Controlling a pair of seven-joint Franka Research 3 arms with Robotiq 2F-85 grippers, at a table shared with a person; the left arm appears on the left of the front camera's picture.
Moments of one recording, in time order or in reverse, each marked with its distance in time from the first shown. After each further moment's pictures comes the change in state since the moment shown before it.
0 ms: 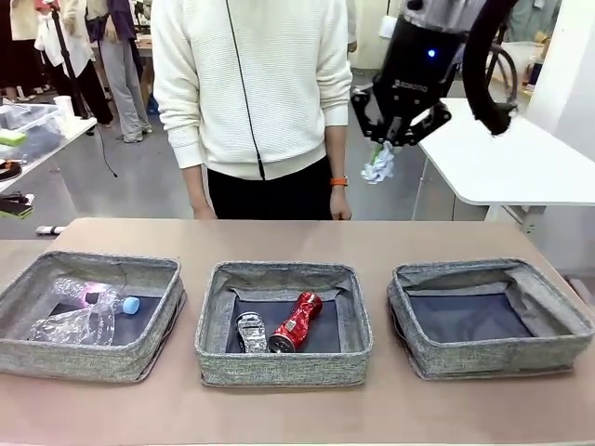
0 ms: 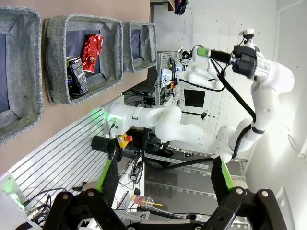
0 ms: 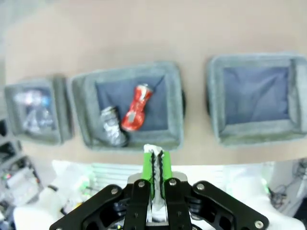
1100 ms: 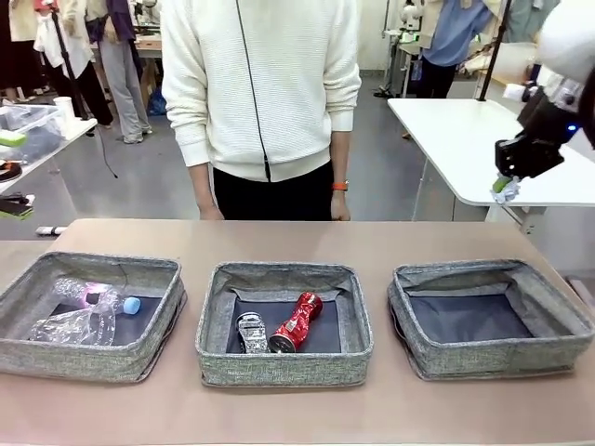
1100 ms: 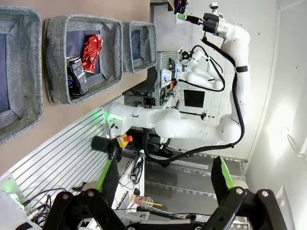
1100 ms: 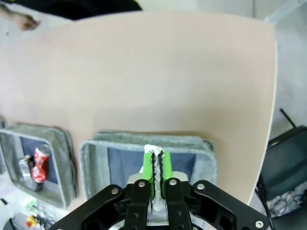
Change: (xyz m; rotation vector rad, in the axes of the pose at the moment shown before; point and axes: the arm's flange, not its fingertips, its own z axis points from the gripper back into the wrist) left arm 0.000 0.000 0.001 -0.002 -0.002 0.001; right arm 0.164 -0.313 -0.091 0.048 -0.068 0.100
